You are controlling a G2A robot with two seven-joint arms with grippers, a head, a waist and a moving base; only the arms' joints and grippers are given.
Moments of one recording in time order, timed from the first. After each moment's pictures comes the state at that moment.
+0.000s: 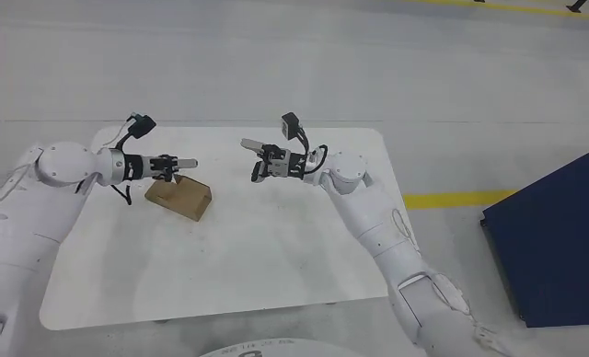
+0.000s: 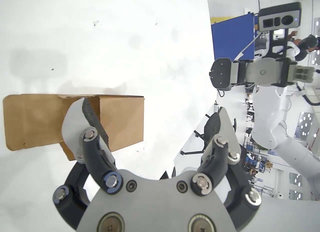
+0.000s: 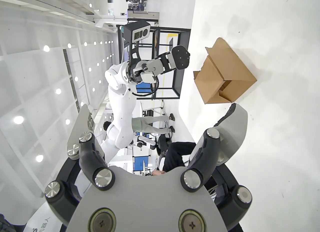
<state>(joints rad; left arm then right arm) 0.86 -1.12 -1.02 -1.04 0.08 -0.24 -1.11 -1.08 -1.24 1.15 -1.23 0.34 -0.02 0.96</state>
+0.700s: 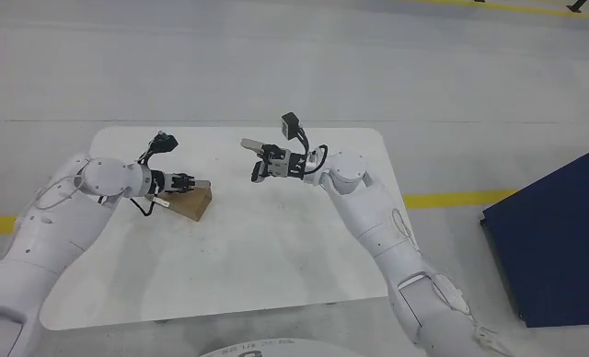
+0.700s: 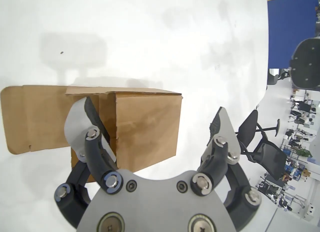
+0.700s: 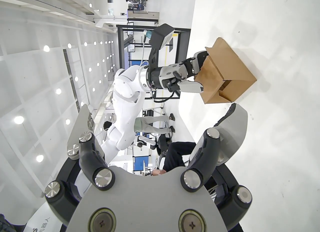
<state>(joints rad) 0.85 -1.16 -0.87 -0.99 0.26 -0.24 -1.00 -1.08 -1.24 1.15 -1.23 0.33 -0.02 0.96</state>
